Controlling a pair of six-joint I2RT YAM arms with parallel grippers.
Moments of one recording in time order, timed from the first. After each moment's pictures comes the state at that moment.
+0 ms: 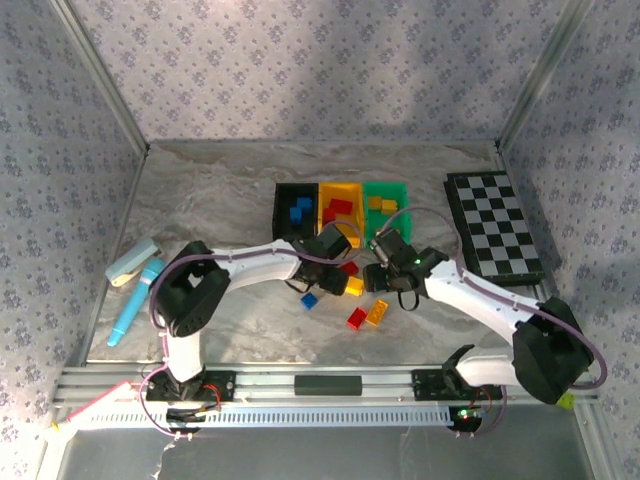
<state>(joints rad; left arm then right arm) -0.93 1.86 1.22 -0.57 -0.06 -0.51 0.67 1.28 0.78 -0.64 0.14 0.48</state>
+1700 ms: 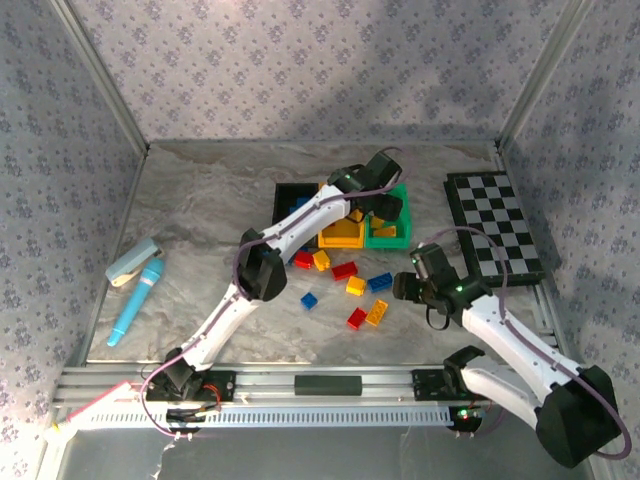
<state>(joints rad) -0.86 2.57 2.62 -0.98 -0.06 -0.36 0.48 0.93 0.55 -0.64 0.11 0.52</state>
